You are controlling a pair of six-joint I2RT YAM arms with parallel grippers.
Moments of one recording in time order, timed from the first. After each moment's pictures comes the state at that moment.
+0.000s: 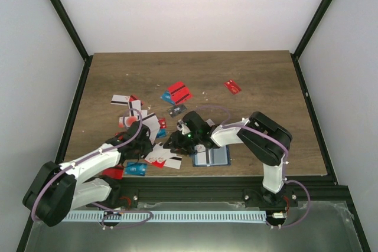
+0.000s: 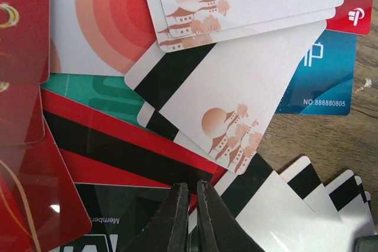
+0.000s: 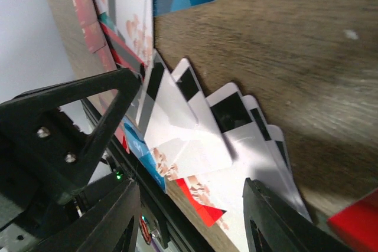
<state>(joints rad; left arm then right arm) -0.56 1.13 0.41 -0.38 -0.08 -0.84 0.90 1.88 0.88 0.24 -0.63 1.16</state>
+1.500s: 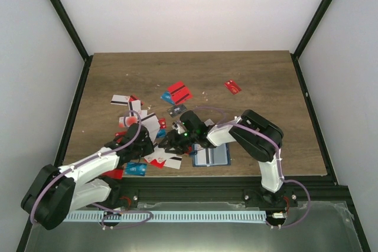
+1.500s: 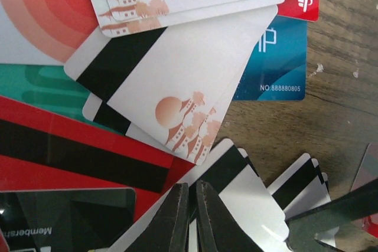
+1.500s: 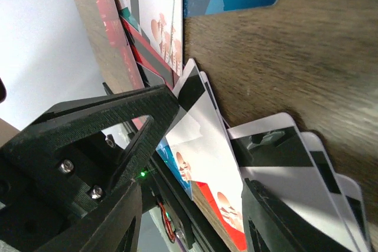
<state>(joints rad) -0.56 1.10 0.35 -0.26 0.02 -0.83 0.90 1.98 0.92 0.38 -0.71 1.25</state>
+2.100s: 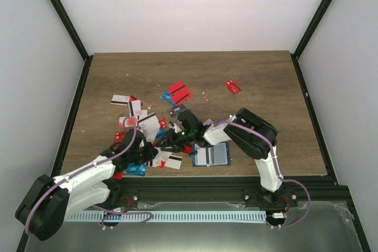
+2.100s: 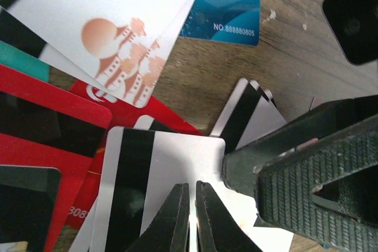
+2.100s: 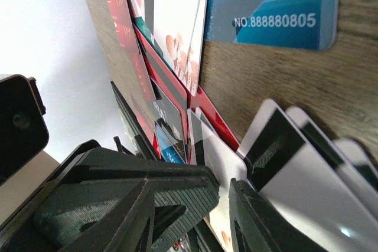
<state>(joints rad) -0.58 0.99 0.24 -0.16 0.18 -0.92 0.90 2.04 0.96 0.45 -0.74 1.25</state>
